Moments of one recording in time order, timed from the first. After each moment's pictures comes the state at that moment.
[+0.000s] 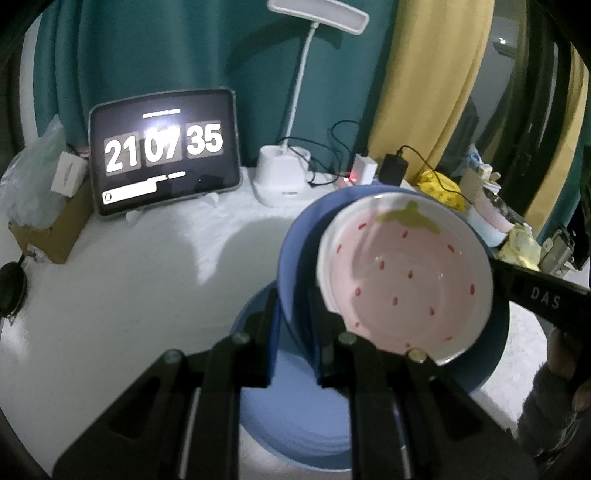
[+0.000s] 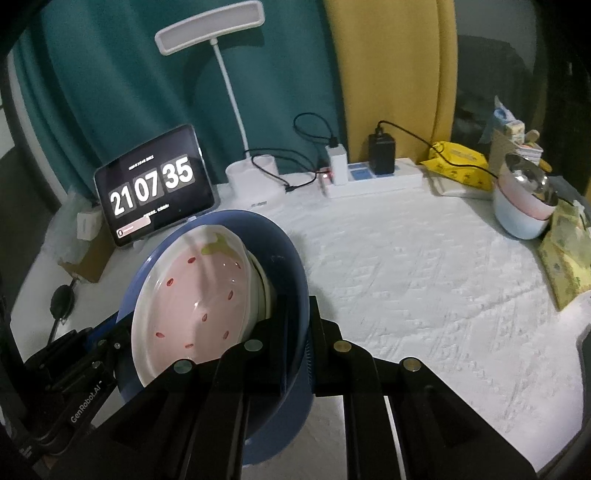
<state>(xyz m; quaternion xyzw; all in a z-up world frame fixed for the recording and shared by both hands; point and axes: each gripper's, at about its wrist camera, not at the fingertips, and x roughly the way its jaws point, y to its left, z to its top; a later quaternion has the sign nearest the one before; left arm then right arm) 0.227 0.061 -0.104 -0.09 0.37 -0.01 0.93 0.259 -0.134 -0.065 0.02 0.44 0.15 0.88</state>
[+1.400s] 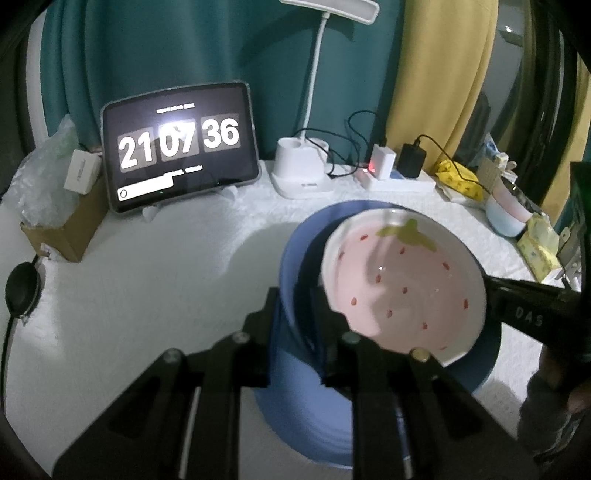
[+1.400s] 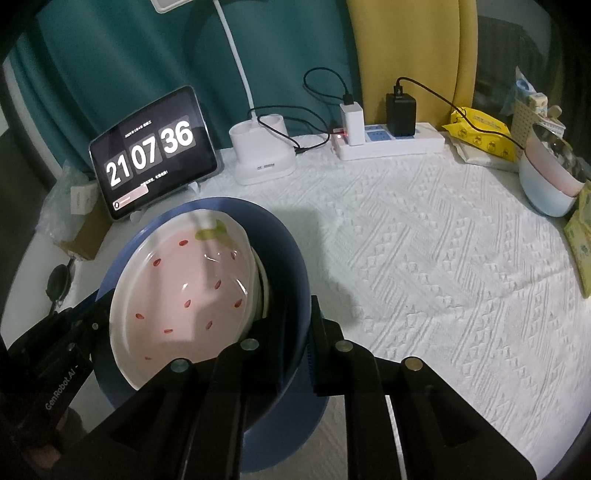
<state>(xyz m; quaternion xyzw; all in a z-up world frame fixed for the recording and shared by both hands) 0.227 0.065 -0.112 -0.06 0.38 0.02 0.92 0.267 -0.126 -0.104 0.02 0.48 0.17 0.86</state>
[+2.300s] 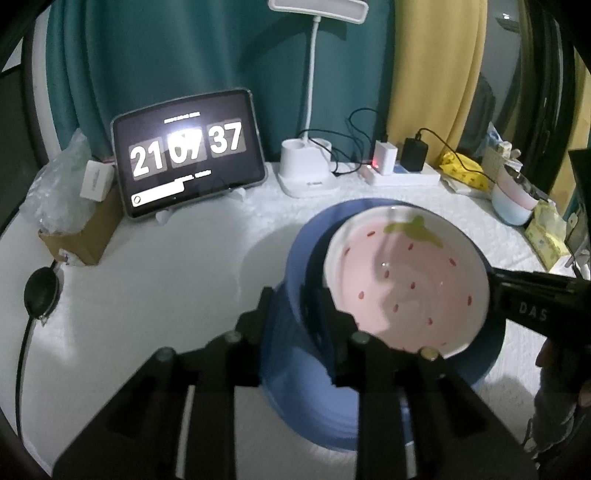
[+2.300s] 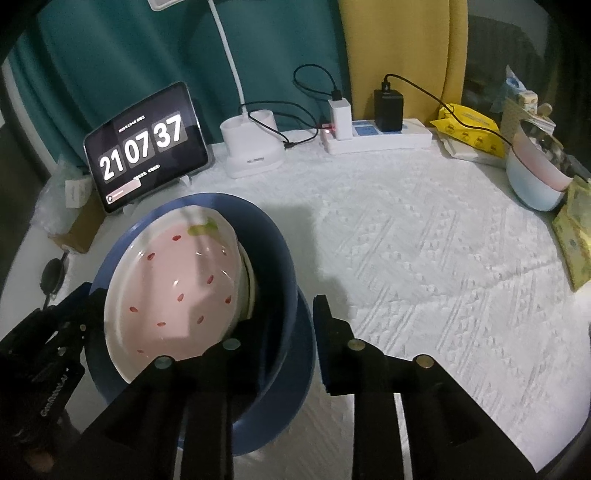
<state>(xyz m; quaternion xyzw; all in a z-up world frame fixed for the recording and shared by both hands) 0.211 0.052 -0.107 -0.04 0.37 0.04 0.93 0.259 -0.134 -0.100 0.00 0.49 0.15 0.86</state>
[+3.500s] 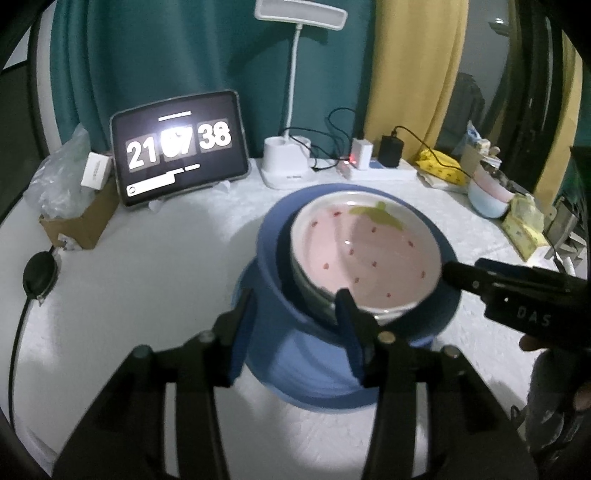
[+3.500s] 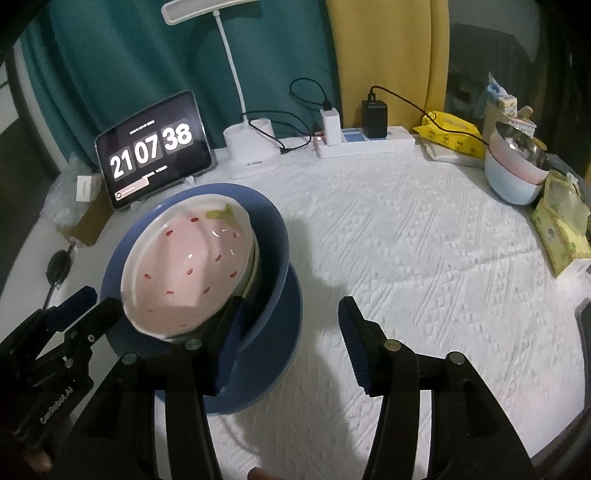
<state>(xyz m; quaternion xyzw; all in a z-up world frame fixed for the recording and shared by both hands) 0.173 0.030 -0.098 -0.05 0.37 0.02 0.93 0.220 -0.151 -0.084 0.00 0.47 0.15 0.87</state>
